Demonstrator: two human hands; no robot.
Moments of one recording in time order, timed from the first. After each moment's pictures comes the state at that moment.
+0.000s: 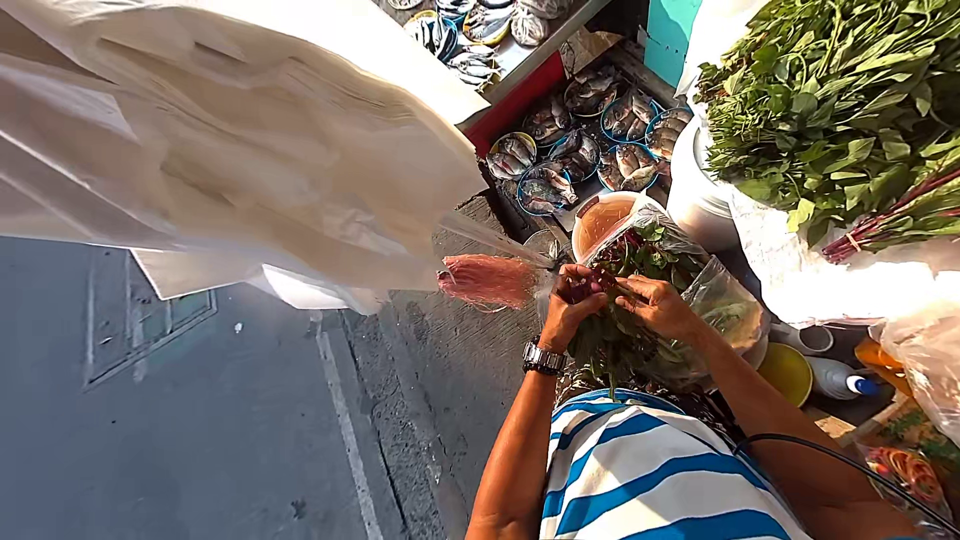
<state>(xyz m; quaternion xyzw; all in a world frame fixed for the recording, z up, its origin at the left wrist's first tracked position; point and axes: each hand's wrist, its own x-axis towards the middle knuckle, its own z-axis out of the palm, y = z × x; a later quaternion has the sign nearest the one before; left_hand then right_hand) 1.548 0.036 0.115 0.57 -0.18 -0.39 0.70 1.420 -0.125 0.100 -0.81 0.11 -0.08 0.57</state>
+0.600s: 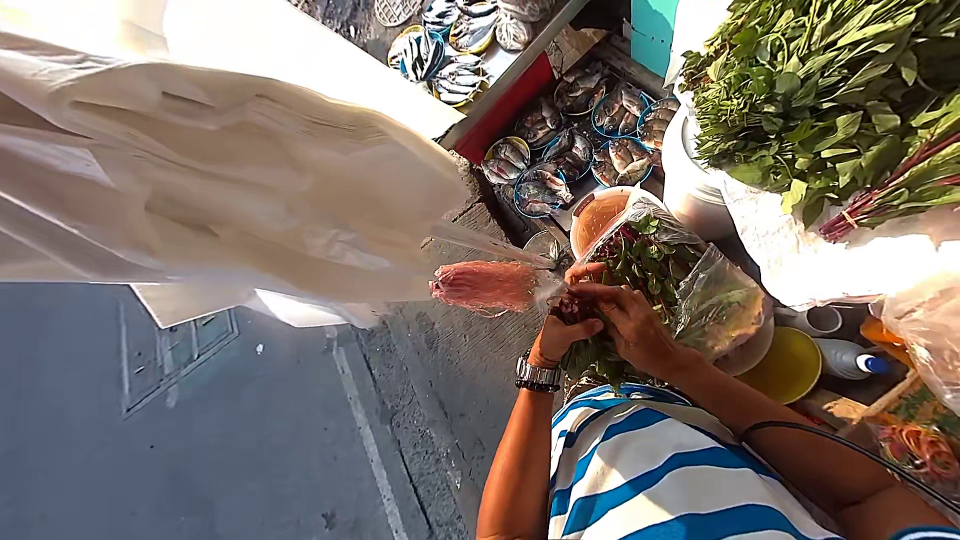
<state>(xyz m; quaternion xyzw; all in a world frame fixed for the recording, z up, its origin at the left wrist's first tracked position) 1.532 0.058 0.144 0.56 -0.23 -0.42 0.68 1.411 -0.062 0.121 -0.89 0.07 -0.26 0.38</state>
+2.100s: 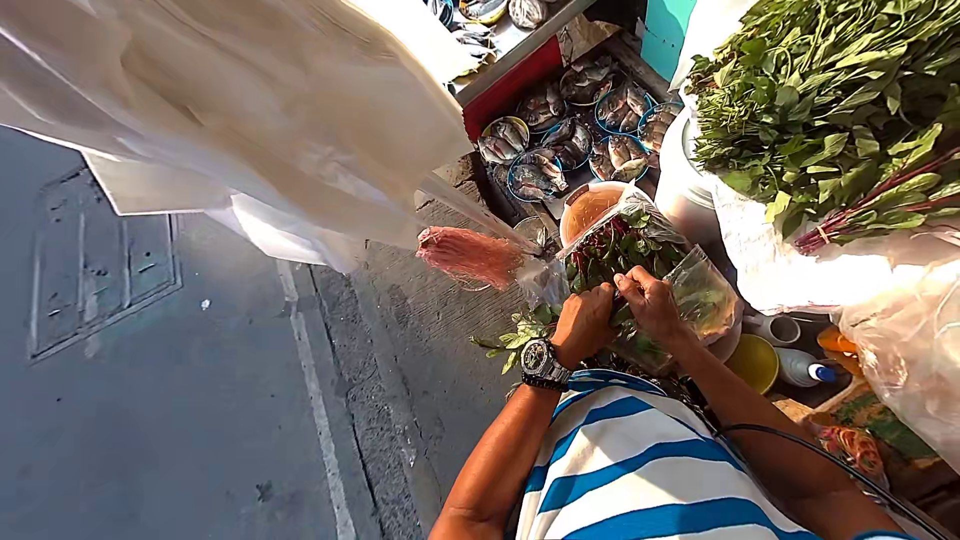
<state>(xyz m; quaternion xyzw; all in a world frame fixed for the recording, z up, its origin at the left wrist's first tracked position) 1.487 0.017 0.141 0.82 -0.47 -0.31 0.09 1.390 -0.102 0.092 -0.83 0.26 -0.16 0.47</state>
